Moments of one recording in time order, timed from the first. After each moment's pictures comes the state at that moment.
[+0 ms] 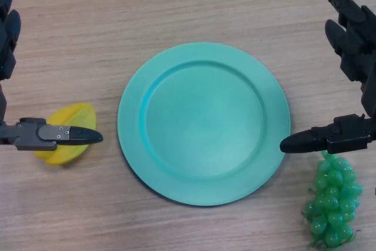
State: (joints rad) left arm -0.06 0.30 0.25 -0.47 -0.09 0.17 -0.09; right arm -0.13 -0.28 -0.09 -0.57 0.04 0.42 0.21
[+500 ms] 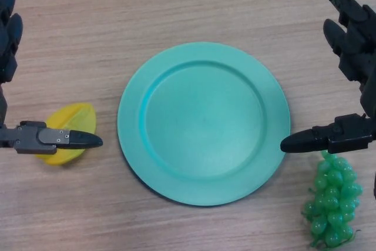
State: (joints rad) left arm -0.05 0.30 0.25 -0.47 -0.09 0.17 -0.11; right arm -0.13 -0.28 -0.10 -0.57 0.06 0.42 0.21
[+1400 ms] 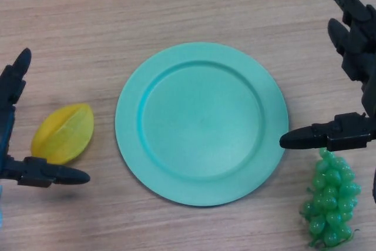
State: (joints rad) left arm -0.02 0.30 0.23 -0.15 0.23 0.04 -0.13; right arm -0.13 -0.27 -0.09 -0.57 0.05 0.42 0.15
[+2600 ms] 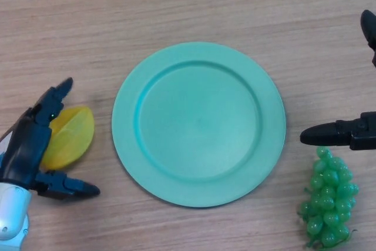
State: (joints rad) left arm -0.03 0.30 0.13 -0.03 0.47 -0.02 -0.08; right arm -0.10 -0.28 -0.16 -0.69 0.05 0.48 0.14
